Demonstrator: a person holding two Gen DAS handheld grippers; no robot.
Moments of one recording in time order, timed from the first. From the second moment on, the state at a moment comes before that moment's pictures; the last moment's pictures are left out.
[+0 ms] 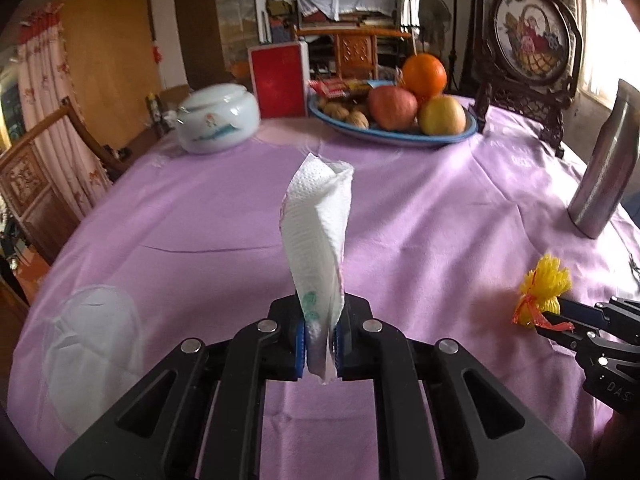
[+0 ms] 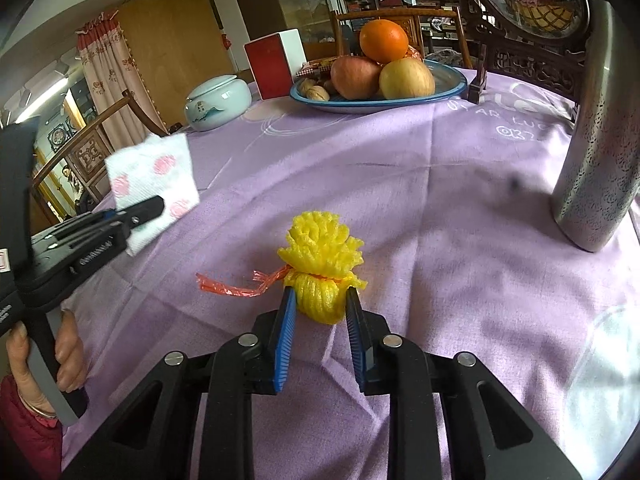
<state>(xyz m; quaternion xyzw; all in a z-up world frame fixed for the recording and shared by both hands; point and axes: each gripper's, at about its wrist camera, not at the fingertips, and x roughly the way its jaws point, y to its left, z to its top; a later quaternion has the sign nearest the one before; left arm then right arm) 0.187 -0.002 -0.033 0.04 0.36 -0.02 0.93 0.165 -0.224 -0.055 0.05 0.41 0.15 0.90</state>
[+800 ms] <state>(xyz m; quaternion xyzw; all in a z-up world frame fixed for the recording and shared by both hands) 0.030 0.055 0.010 0.04 0.27 0.13 0.95 0.089 -0.190 0.004 0.01 0.30 0.22 0.93</state>
